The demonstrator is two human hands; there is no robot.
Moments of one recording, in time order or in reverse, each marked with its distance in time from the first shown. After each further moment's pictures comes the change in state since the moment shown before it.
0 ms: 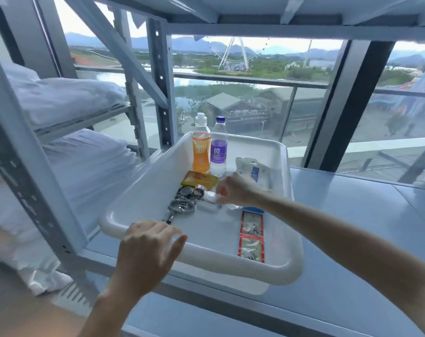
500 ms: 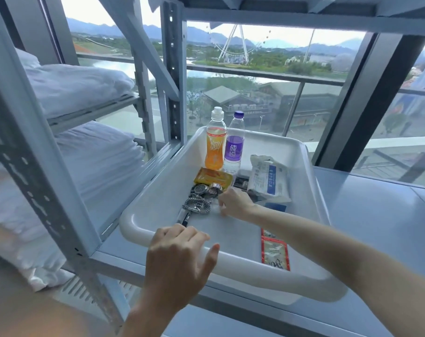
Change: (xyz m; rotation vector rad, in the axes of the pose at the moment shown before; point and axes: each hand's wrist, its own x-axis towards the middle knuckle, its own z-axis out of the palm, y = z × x) left_hand 0.002 -0.015 0.010 -0.027 0.108 0.027; right_hand 0.069 -0.015 0.085 -0.080 -0.067 0.128
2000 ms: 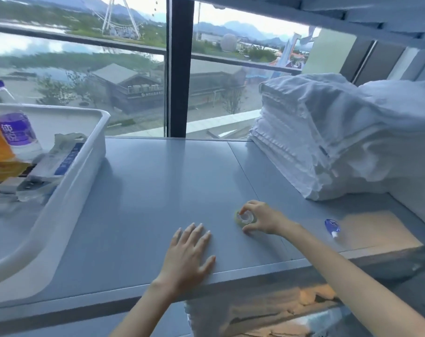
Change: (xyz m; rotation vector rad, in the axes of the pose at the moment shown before) left_hand -0.001 0.393 0.211 -0.227 -0.487 0.480; right_hand -0.423 0.393 -0.004 0.256 -0.044 0.523
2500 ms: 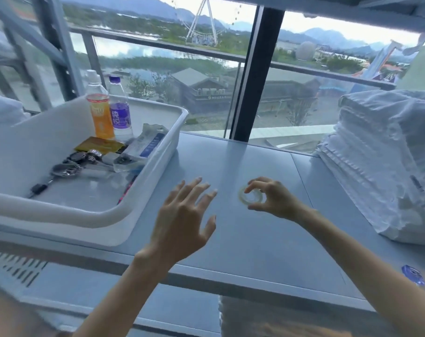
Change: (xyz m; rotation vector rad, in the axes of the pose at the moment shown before) left_hand -0.060 -0.027 -0.132 0.088 0.492 -0.163; right_hand 0.043 -0.108 -0.030 0.052 0.167 -0.488
